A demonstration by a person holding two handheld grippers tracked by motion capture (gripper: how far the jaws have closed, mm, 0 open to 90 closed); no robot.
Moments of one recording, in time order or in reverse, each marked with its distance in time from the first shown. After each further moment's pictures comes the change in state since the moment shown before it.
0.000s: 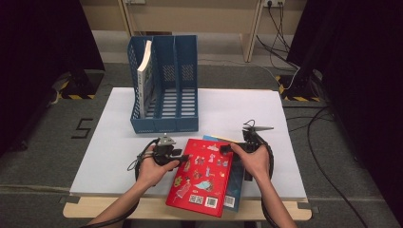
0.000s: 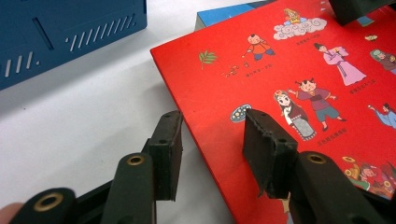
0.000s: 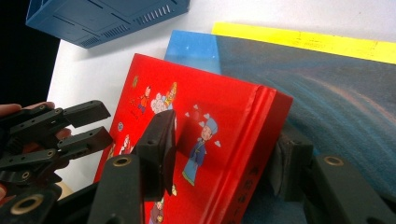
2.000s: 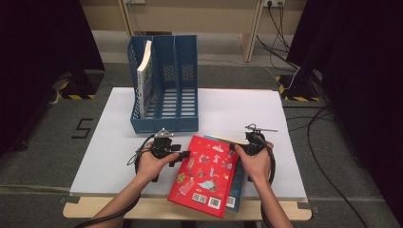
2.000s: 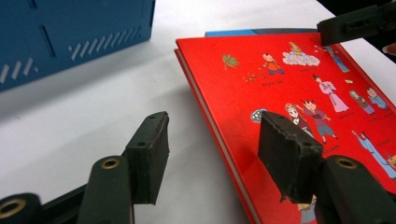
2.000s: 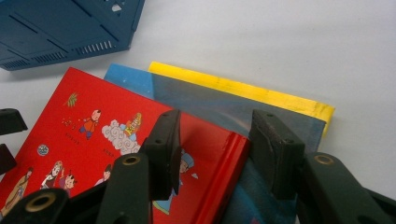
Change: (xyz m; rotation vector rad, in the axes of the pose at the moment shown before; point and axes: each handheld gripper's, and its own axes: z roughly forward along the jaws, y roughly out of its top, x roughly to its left) left arm 0.012 0.010 0.003 -0.013 -0.064 -0.110; right arm -0.002 -0.009 -0.006 -0.187 -0.247 -0.109
